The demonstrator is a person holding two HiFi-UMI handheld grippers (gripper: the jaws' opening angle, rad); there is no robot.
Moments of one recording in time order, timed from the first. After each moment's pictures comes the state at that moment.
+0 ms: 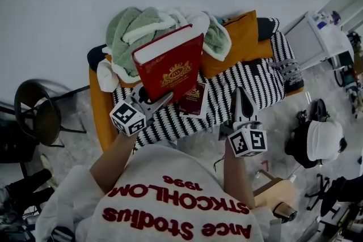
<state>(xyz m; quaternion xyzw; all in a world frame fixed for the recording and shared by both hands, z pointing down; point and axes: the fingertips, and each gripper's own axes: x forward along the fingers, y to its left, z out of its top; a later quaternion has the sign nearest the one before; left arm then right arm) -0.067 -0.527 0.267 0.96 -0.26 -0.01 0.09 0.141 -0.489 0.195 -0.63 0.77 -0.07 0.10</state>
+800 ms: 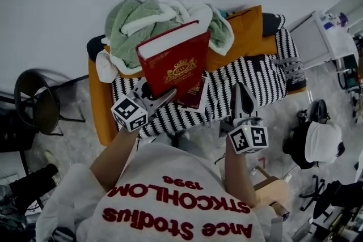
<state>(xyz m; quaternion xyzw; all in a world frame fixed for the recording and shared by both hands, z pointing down) -0.042 -0.531 0.278 0.96 -0.26 -0.01 0.12 0.150 -0.508 0.207 -0.60 0.79 -0.09 0.08</state>
